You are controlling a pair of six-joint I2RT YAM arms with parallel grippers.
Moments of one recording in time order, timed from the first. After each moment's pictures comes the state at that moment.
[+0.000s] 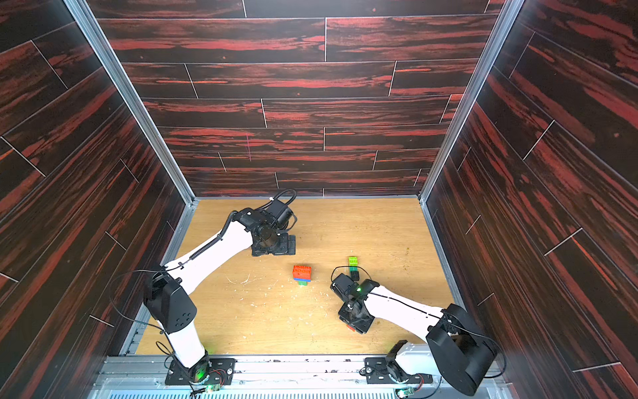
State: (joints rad) left arm -0.63 1.81 1.72 -1.15 -0.09 -0.64; right arm 0.80 1.30 0.64 -0.87 -0.01 1.35
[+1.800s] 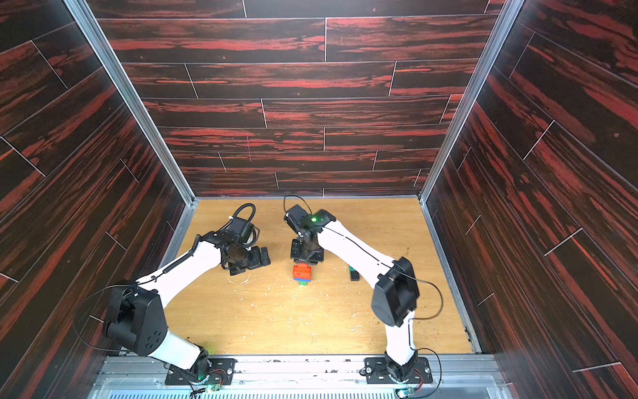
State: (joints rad) left arm -0.35 1.56 1.15 -0.81 0.13 -0.59; right arm 0.80 1.94 1.86 -1.23 -0.08 0.79
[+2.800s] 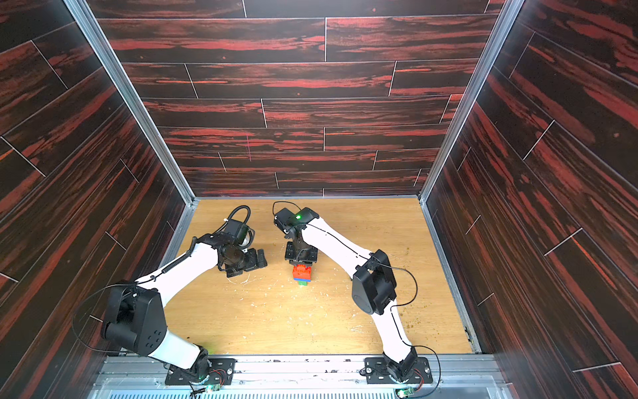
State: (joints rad) left arm -0.30 1.56 1.11 -0.79 0.15 -0.55; right arm 0.83 2.13 2.04 -1.39 -0.02 0.86
